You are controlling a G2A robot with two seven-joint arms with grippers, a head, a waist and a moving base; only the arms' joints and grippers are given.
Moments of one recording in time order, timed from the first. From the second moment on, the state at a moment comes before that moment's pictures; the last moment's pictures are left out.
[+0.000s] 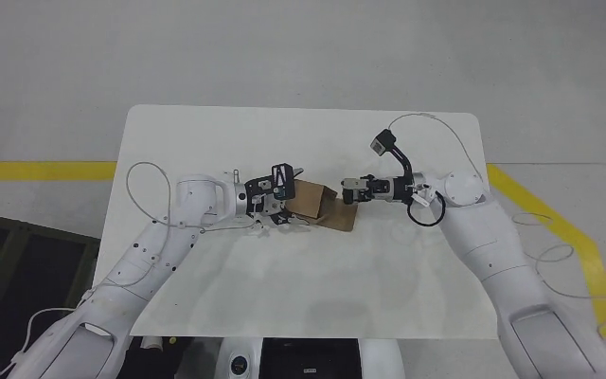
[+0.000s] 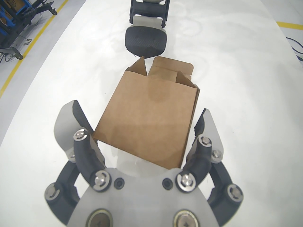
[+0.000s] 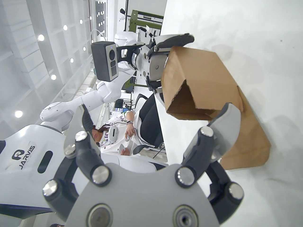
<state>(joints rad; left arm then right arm) 0.82 -1.09 -0.88 -1.29 1.49 -0.89 0.14 -0.68 -1.21 0.96 -0.91 0.51 -0.51 1.31</state>
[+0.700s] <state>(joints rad) 0.83 -1.09 -0.89 -1.29 1.49 -0.89 0.14 -0.62 -1.22 0.80 -0.90 0.56 -0.46 1.36</state>
